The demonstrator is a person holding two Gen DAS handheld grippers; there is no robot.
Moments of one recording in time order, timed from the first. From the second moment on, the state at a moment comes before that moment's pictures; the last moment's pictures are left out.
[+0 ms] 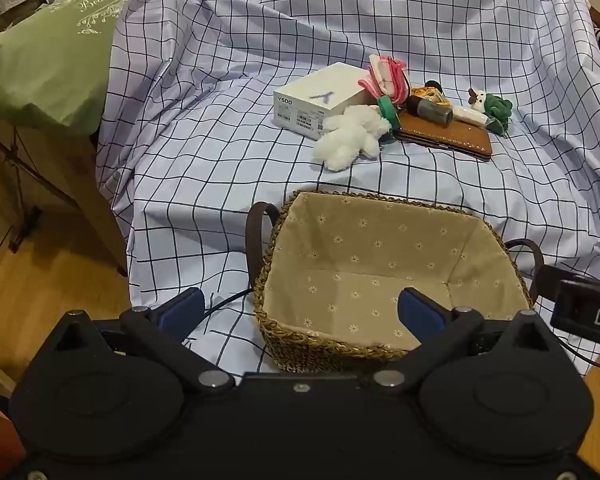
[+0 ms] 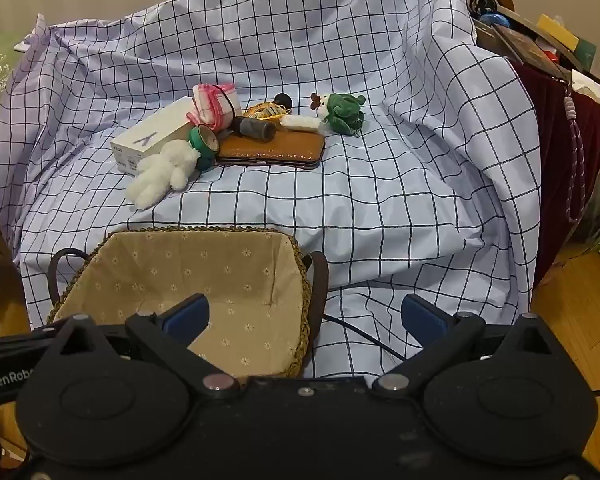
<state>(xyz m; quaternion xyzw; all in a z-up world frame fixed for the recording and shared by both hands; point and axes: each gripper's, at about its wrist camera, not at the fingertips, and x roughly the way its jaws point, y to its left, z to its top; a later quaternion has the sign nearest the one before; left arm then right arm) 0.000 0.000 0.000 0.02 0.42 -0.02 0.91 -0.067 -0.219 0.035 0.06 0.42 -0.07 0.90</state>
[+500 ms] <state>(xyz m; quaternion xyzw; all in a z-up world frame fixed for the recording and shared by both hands) 0.001 -0.002 -0.005 0.02 0.42 -0.02 0.91 -0.067 -0.220 0.034 0.06 0.42 -0.07 0.90</state>
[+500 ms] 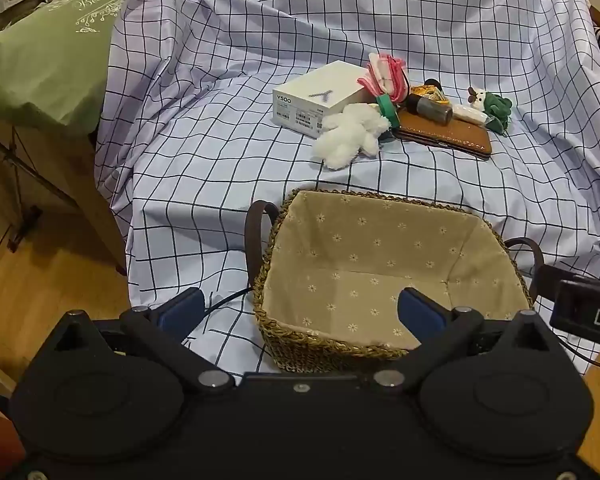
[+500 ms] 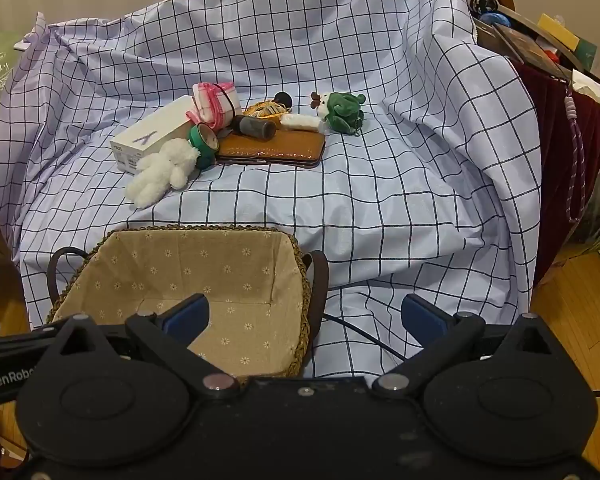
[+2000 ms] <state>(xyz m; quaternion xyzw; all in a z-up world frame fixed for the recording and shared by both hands) -0.001 -0.001 -0.004 0.02 0.42 -0.02 0.91 -0.067 -0.218 0.034 0.06 0.42 -0.07 0.90</state>
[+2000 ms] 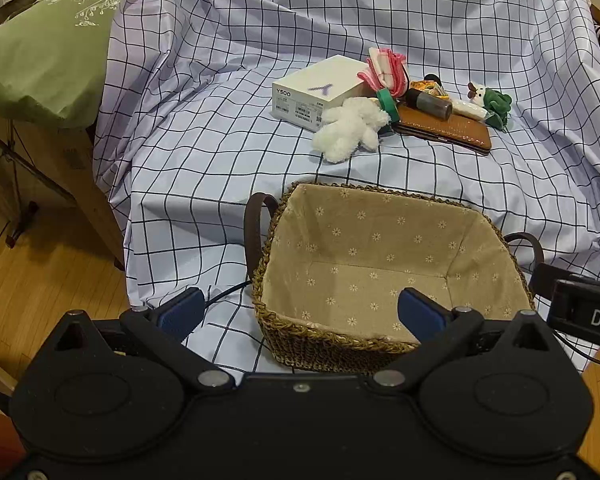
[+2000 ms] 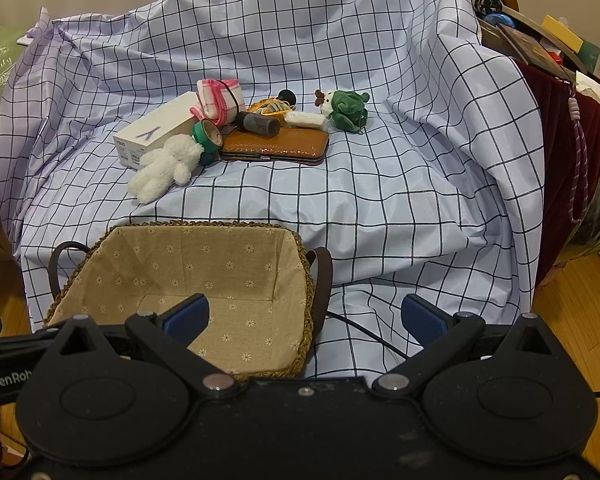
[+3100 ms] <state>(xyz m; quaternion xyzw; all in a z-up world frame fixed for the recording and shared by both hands) 0.039 -0.008 0.003 0.00 0.44 -0.06 0.90 -0.026 -0.238 0.041 0.06 0.37 -0.09 0.92</state>
